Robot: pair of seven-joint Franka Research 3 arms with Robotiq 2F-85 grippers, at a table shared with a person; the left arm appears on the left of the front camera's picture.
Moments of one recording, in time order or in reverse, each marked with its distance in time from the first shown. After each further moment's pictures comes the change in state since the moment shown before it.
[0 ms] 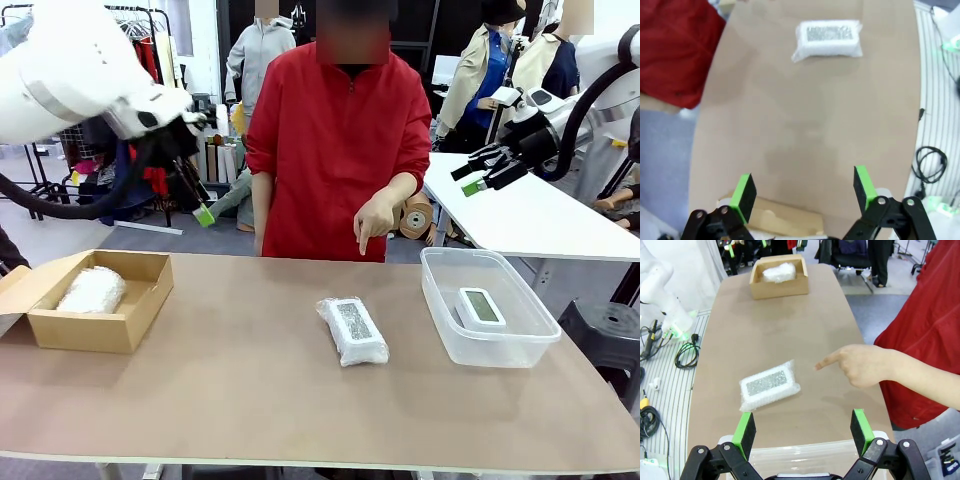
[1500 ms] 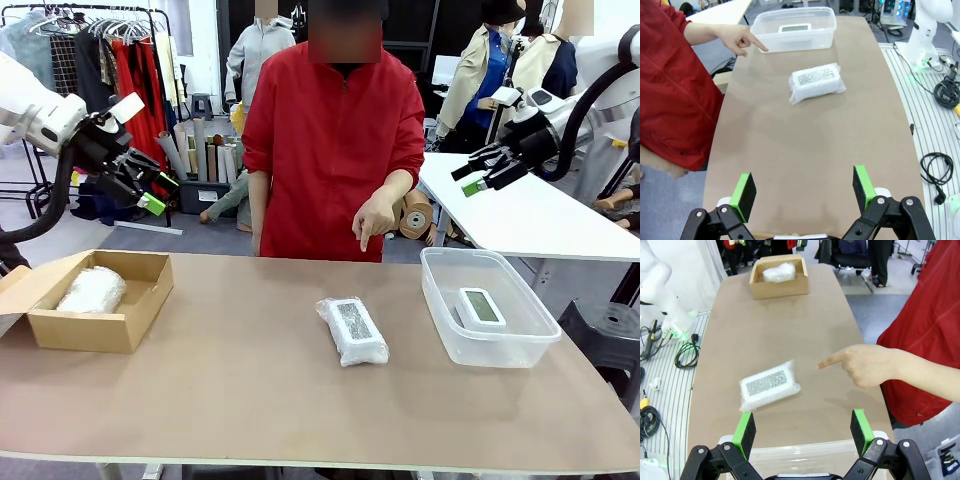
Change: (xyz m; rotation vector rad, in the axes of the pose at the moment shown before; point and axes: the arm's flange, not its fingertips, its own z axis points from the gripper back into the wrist) left arm -0.127 0.072 0.020 -0.137 -0.469 -0.181; right arm 0.000 0.000 0.000 -0.001 0.000 0.000
